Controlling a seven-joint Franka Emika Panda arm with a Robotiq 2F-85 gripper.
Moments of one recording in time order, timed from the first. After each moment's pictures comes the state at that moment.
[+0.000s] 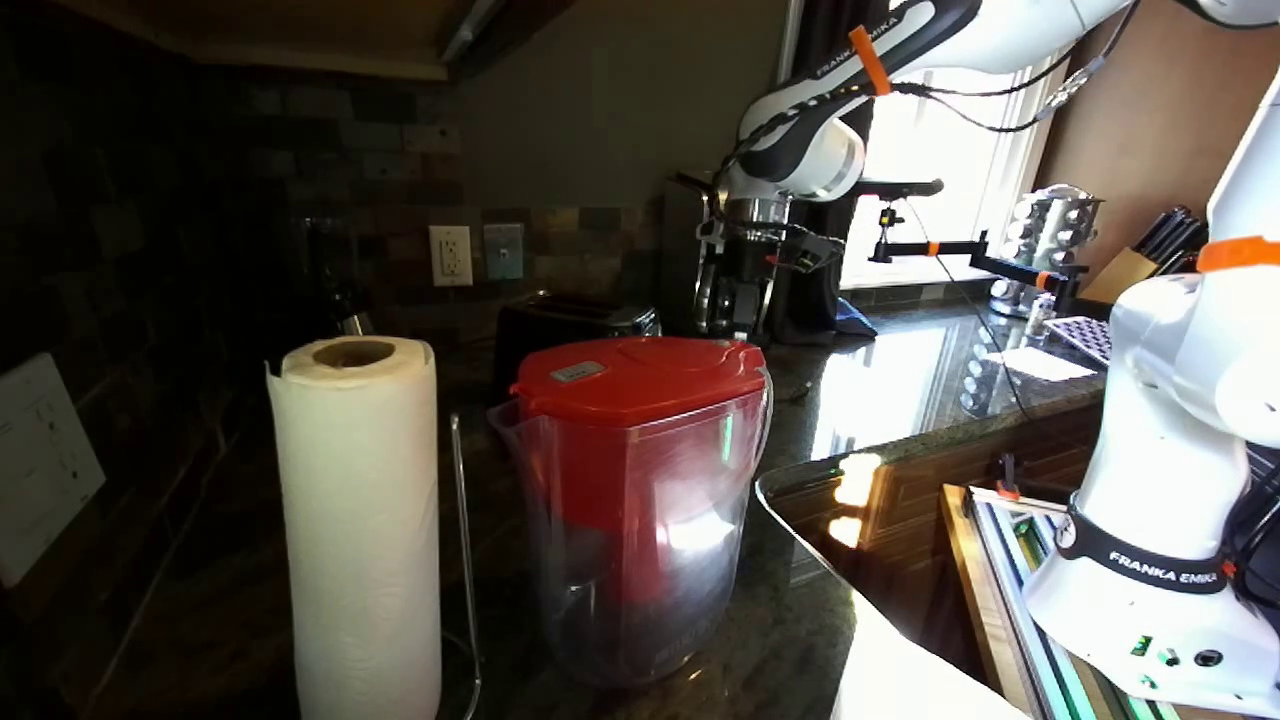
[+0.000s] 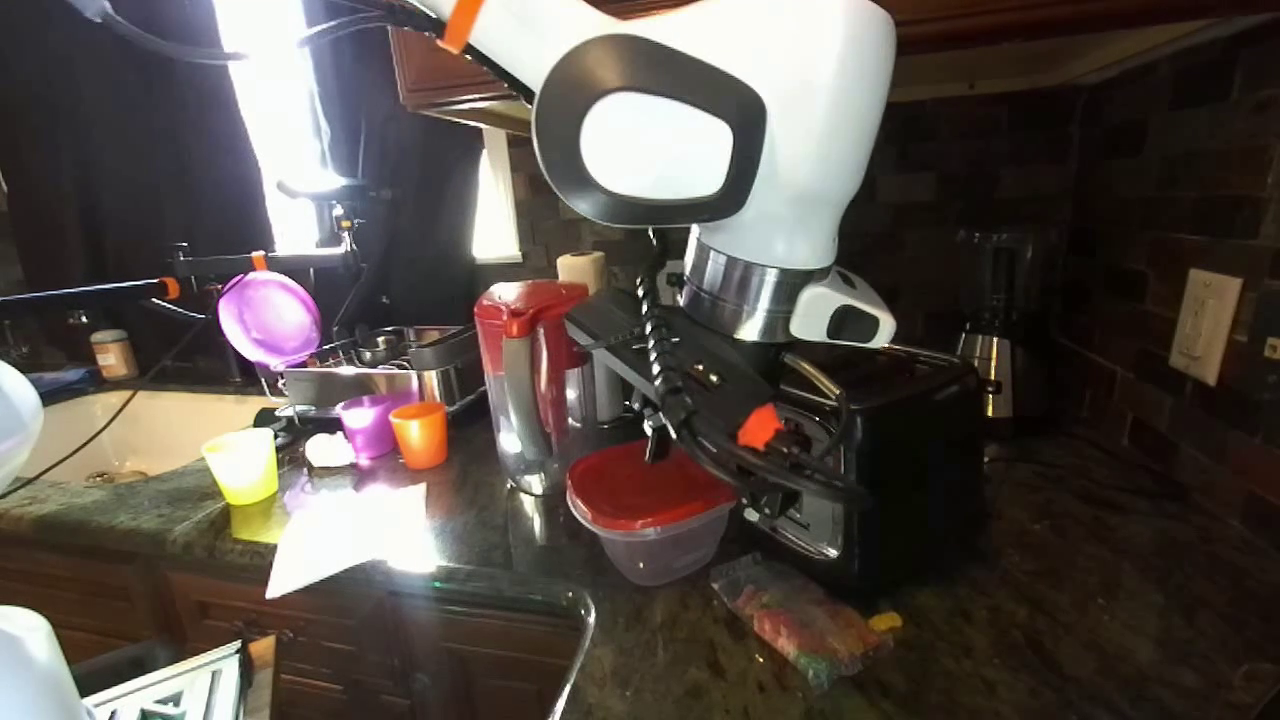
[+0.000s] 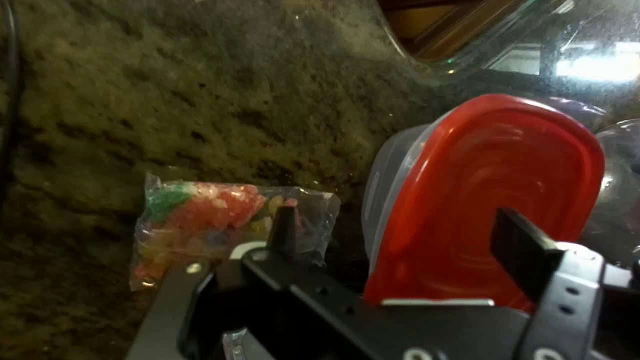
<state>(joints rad) -0.04 -0.10 -0.30 -2.32 0.30 2.08 -0.71</state>
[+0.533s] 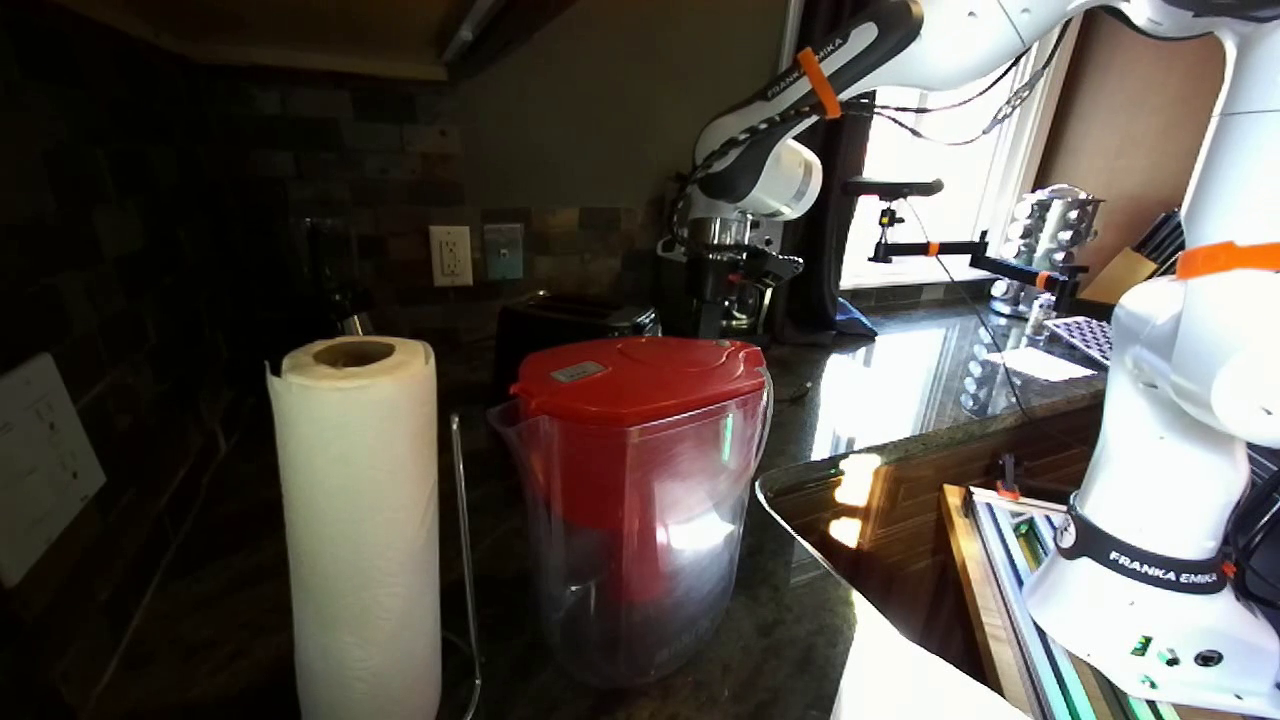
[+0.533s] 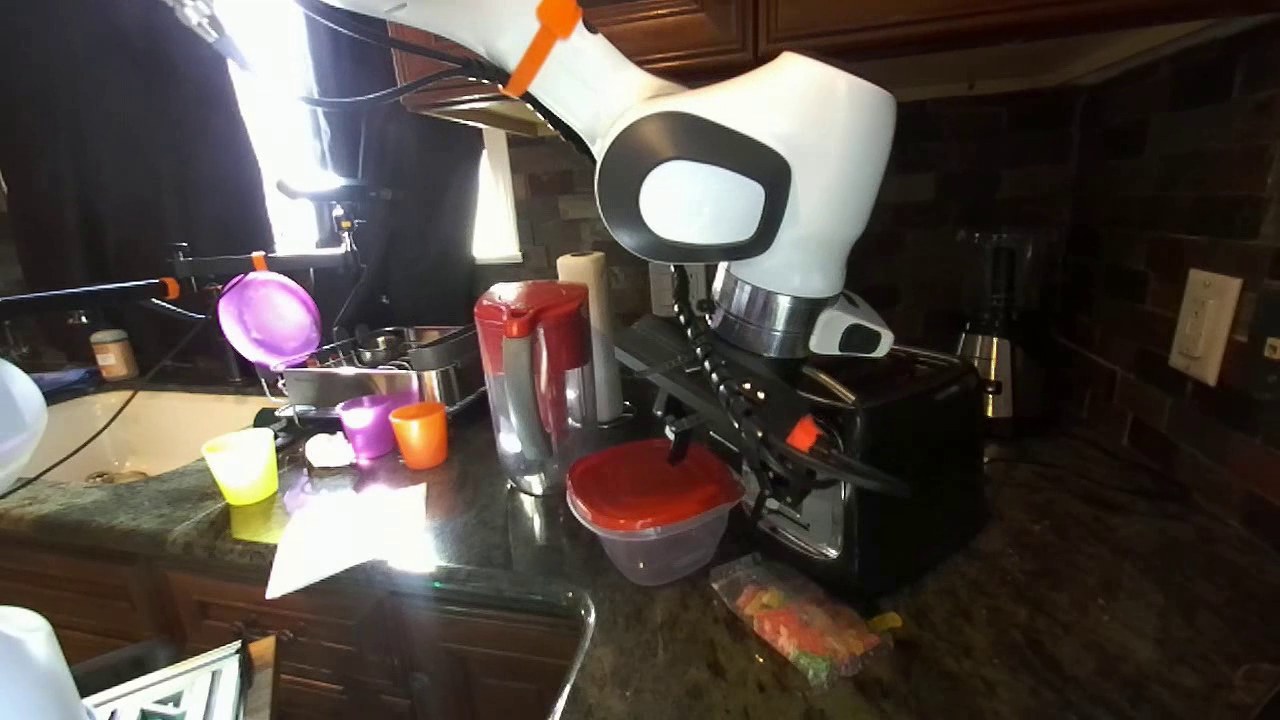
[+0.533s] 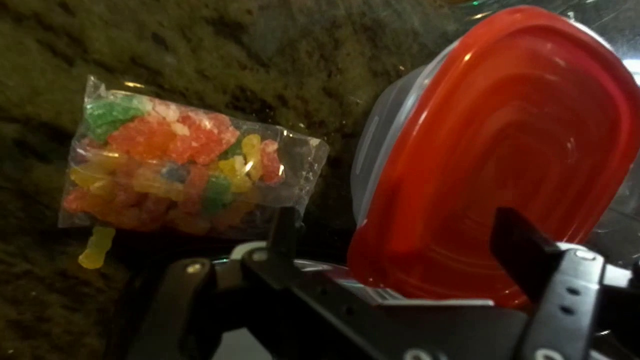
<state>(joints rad) -0.06 0.03 -0.20 -2.24 0.37 2.13 -0.79</state>
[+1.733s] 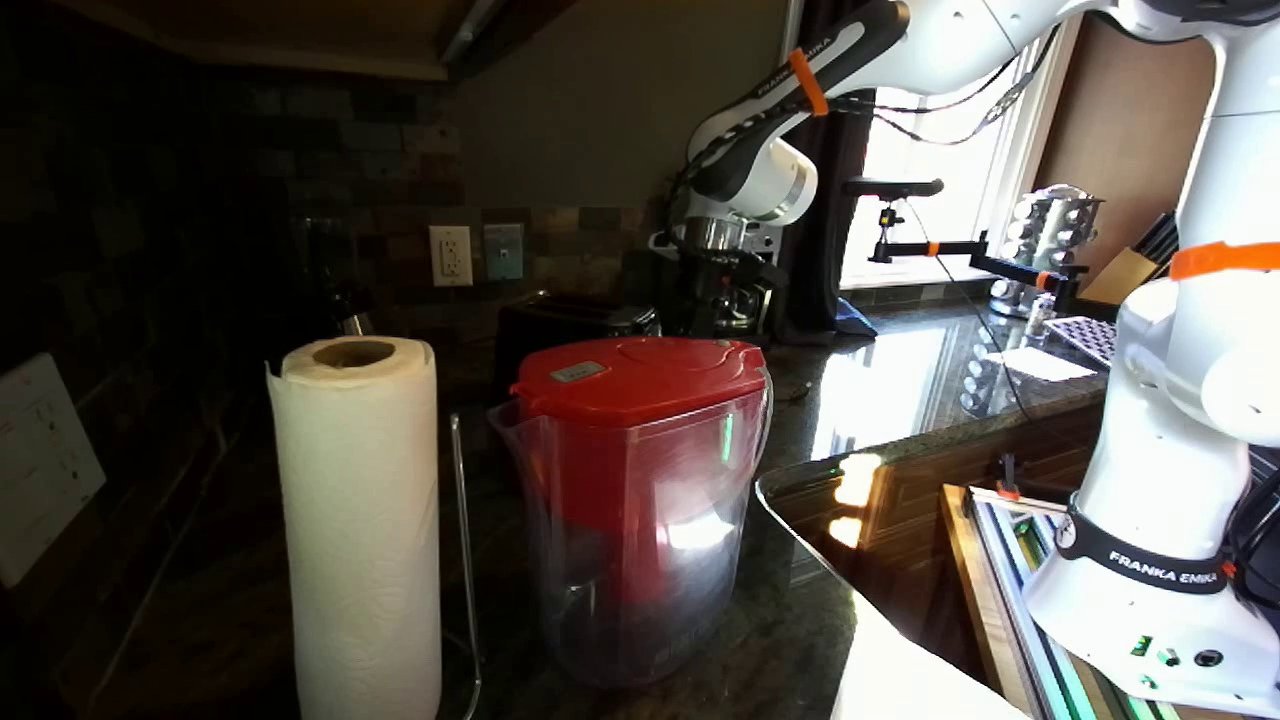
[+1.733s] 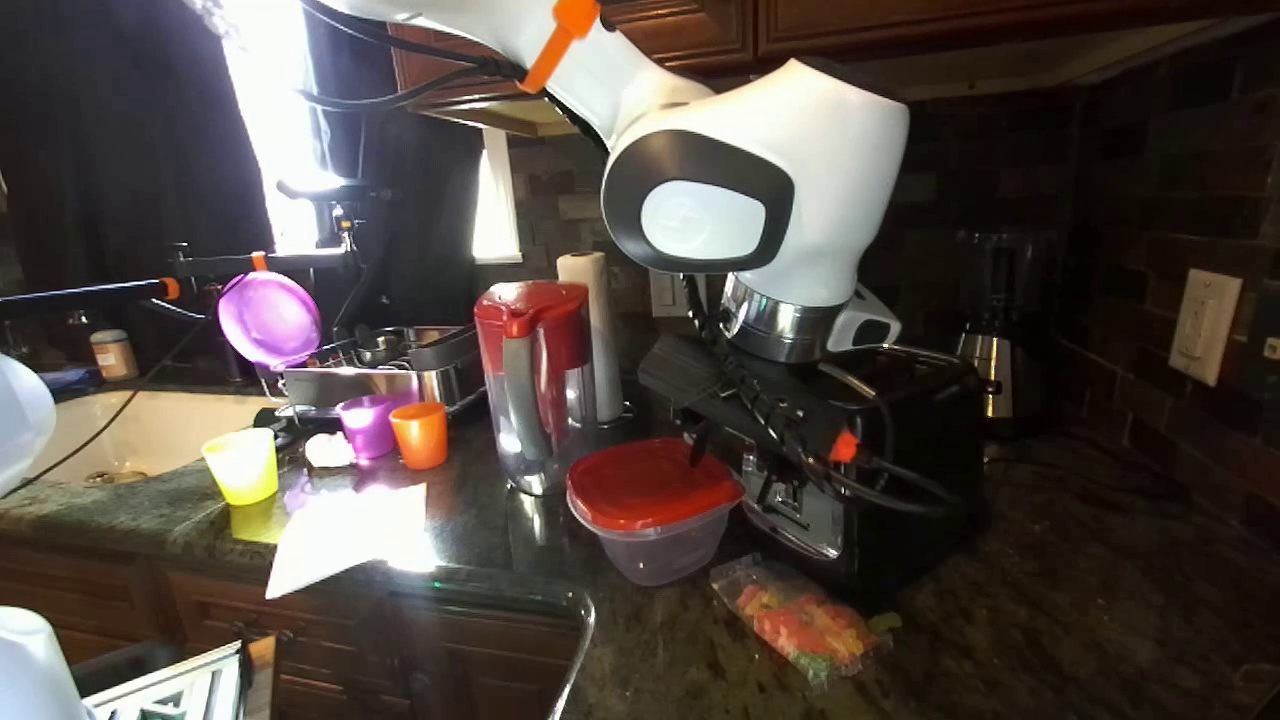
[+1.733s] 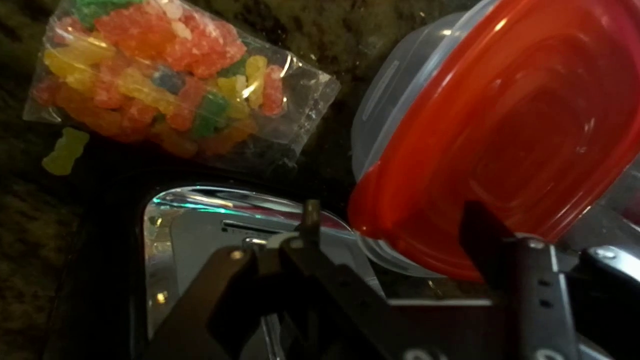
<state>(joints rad) -0.11 0.05 -0.15 -2.23 0.49 2.18 -1.04</state>
